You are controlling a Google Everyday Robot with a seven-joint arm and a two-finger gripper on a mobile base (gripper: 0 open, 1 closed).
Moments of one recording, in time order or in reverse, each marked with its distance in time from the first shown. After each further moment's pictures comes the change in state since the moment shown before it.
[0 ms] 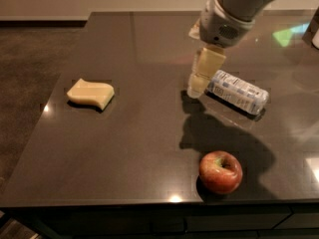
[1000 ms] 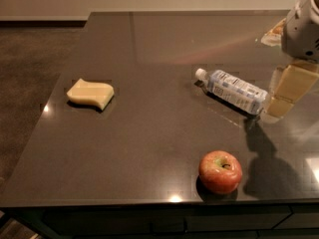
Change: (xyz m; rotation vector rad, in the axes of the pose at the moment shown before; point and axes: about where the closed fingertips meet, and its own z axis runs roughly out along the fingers) arm 0.103 0.069 -0.086 0.089 0.168 0.130
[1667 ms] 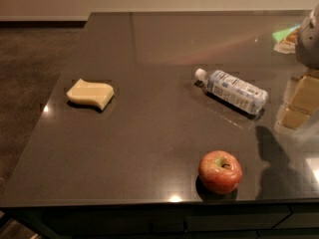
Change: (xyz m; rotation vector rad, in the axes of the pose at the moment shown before) arm 0.020 0.016 -0.006 -0.001 0.045 0.020
